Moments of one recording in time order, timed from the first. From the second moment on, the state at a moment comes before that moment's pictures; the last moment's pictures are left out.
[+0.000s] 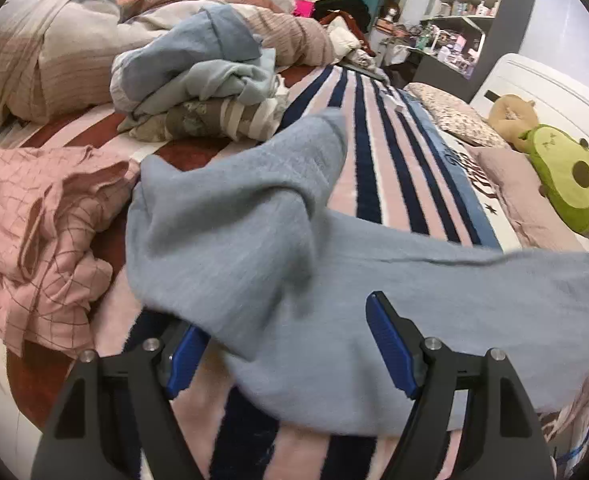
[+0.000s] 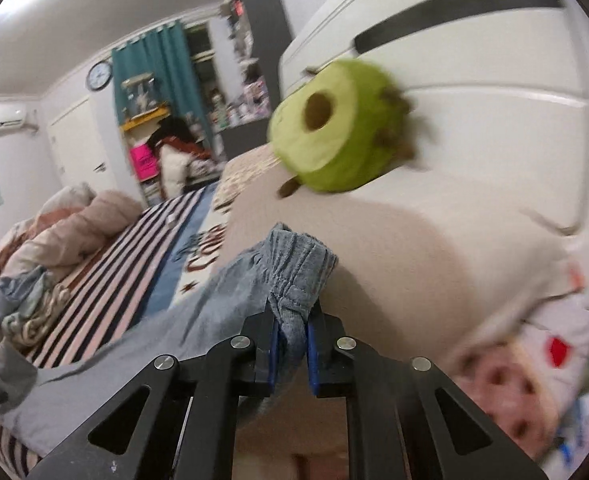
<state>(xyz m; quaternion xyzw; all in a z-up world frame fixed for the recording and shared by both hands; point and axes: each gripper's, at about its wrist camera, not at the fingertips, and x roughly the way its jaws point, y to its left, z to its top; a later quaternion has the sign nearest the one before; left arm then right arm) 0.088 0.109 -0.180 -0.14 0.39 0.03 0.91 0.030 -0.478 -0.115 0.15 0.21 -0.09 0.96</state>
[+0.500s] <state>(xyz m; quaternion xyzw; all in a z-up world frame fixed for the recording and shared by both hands) 0.077 0.139 -0.190 -0.18 0.40 0.03 0.90 0.039 -0.494 -0.146 0.21 0.29 -0.08 0.93</state>
